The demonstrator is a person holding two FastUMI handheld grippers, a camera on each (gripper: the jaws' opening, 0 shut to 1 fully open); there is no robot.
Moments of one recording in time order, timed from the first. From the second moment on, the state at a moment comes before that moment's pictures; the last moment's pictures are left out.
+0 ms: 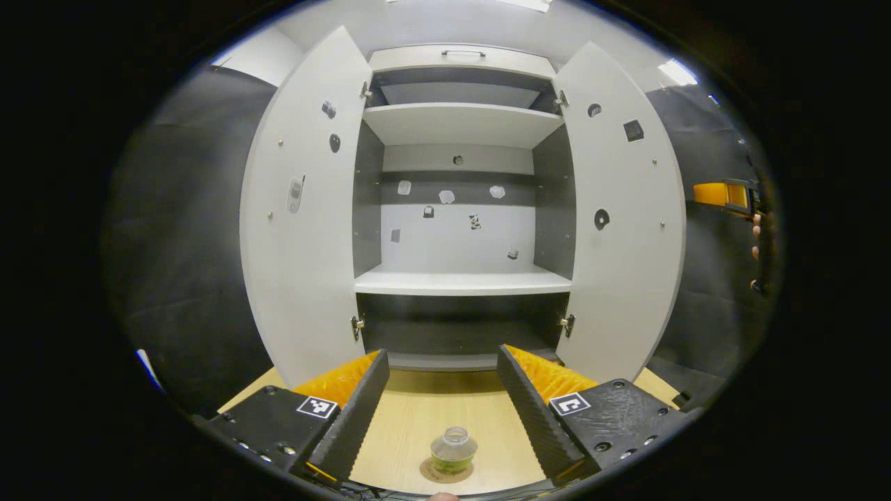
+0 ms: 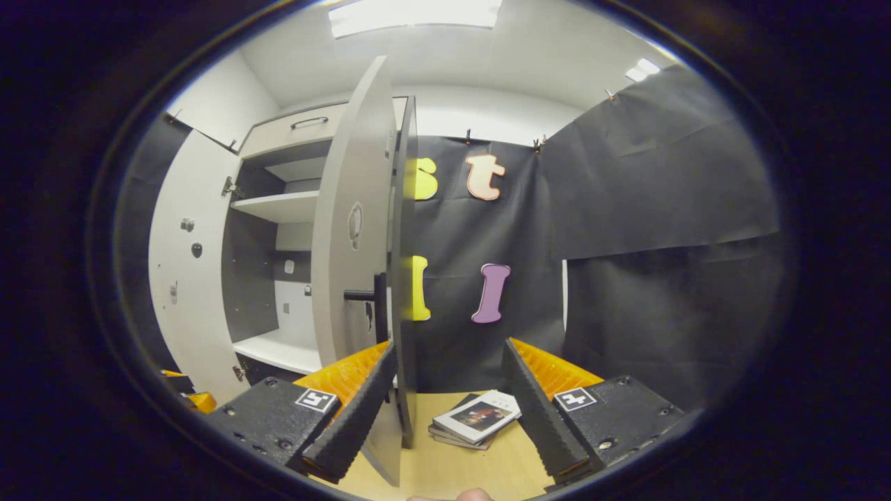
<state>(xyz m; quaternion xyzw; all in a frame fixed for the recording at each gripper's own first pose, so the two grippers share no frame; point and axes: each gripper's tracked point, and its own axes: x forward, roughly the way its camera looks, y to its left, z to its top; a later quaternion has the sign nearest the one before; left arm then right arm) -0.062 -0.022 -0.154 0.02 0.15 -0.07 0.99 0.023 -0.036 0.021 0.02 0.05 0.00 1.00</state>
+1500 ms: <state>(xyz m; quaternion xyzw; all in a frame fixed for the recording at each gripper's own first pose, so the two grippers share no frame) -0.062 0.079 -0.114 0.00 0.18 0.04 0.98 0.052 0.078 0.015 0.02 0.08 0.18 0.98</state>
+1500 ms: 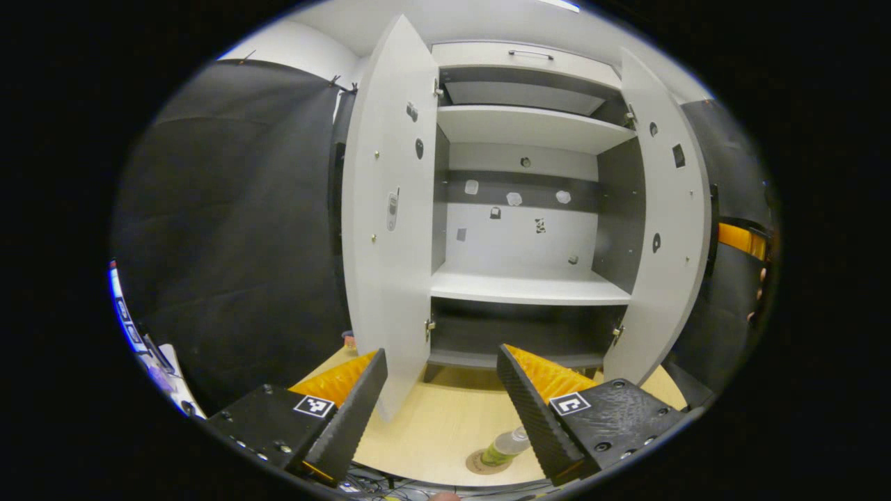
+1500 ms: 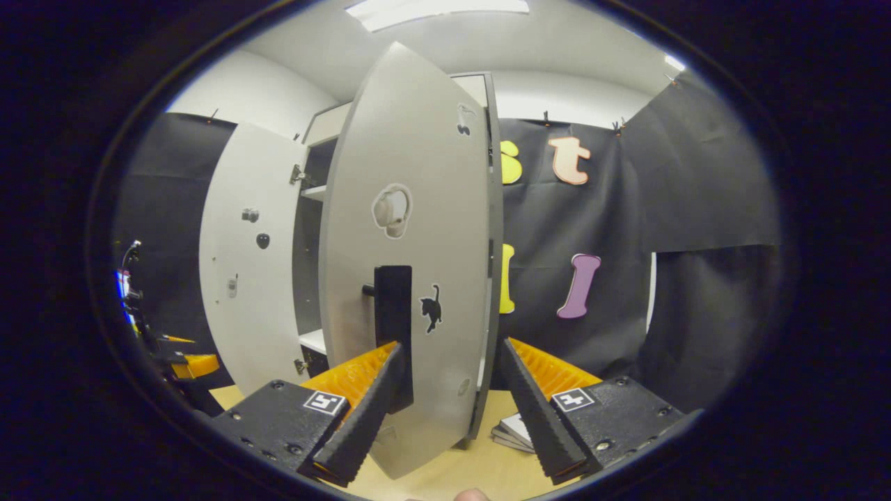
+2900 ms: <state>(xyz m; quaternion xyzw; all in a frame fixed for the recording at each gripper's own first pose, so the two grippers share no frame) -0.084 0.215 -0.089 0.00 0.15 0.17 0.97 0.141 0.234 0.013 -0.01 0.07 0.24 0.97</state>
